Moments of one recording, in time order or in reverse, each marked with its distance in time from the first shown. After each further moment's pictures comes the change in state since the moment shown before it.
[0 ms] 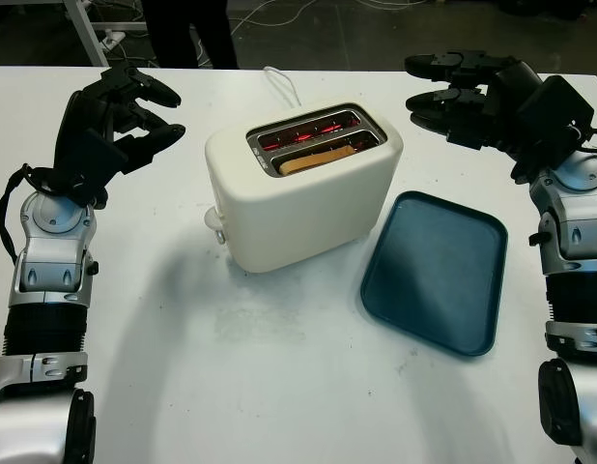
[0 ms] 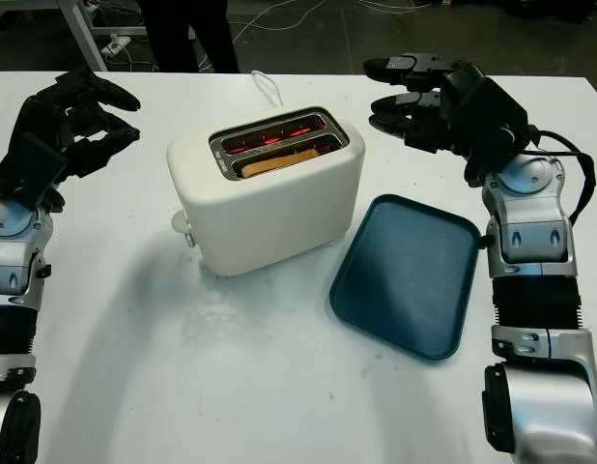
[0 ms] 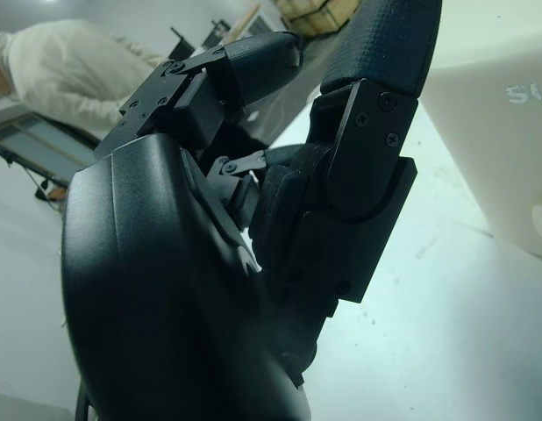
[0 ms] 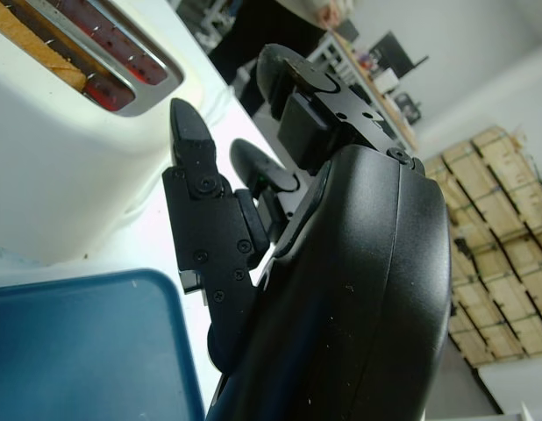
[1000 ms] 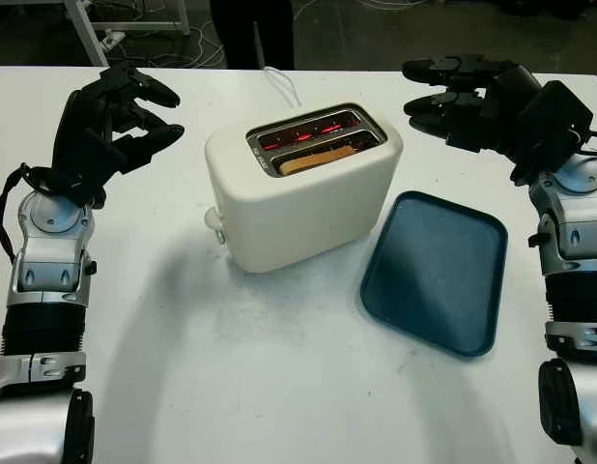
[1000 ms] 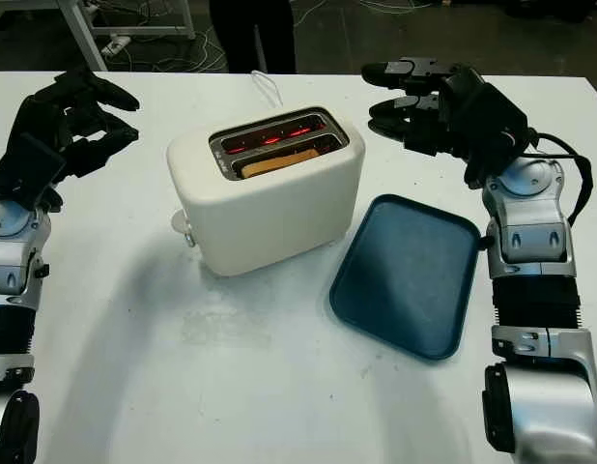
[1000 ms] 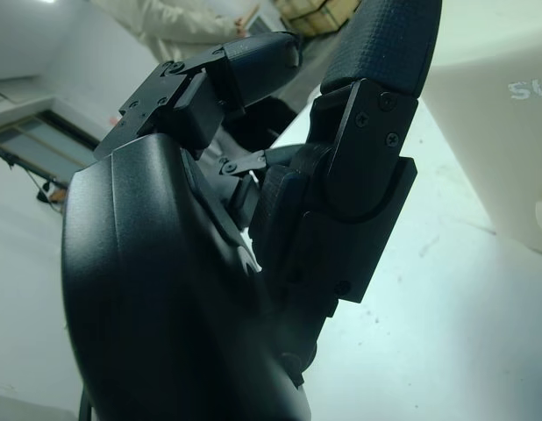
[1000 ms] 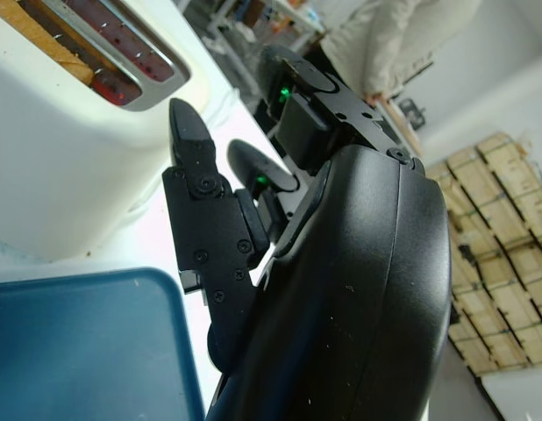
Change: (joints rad) left arm 0.000 0.007 0.003 0.006 0.000 -0.013 -0.007; right arm 0.000 -0.001 -0.002 0.035 0.005 -0.042 0.023
